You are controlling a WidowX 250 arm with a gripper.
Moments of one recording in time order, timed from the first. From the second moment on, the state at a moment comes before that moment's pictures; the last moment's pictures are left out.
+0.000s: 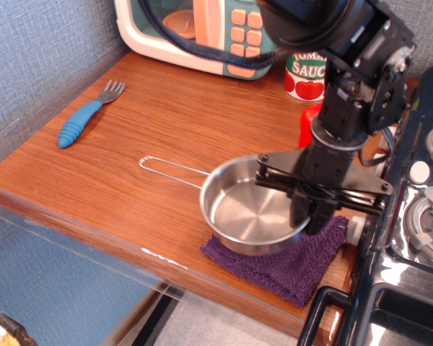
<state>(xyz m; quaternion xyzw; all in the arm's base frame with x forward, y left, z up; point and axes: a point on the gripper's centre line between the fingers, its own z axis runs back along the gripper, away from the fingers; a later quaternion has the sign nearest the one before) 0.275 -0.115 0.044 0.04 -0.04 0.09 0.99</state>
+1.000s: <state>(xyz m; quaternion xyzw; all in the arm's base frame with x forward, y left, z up) 0.282 -0.130 0.033 0.03 -0.07 0.01 1.00</state>
